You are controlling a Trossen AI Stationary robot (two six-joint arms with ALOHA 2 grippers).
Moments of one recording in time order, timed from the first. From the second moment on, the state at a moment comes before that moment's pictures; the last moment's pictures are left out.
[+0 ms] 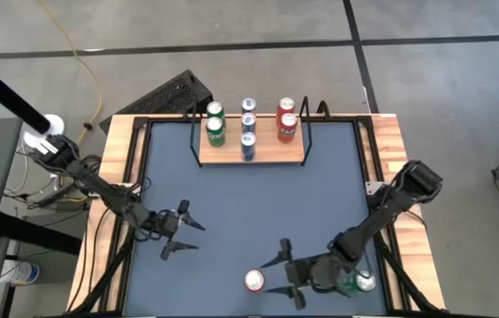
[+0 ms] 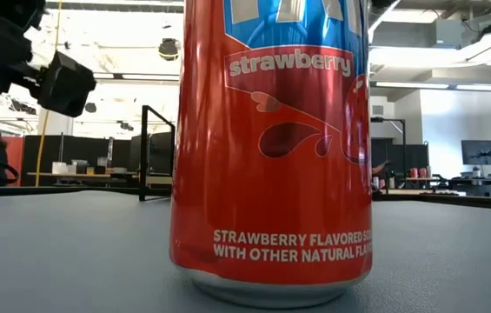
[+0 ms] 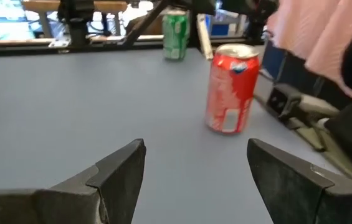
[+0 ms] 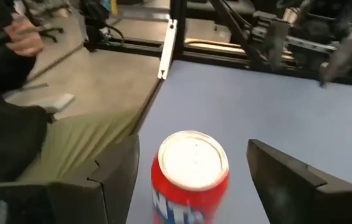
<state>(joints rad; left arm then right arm) -0.59 1.11 0.11 0.89 -0.31 -0.10 0.72 1.71 0.98 0.40 0.50 0.15</state>
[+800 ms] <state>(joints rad) -0.59 1.16 0.11 0.89 -0.37 -0.09 0.66 1.84 1.02 0.52 0.42 0.03</state>
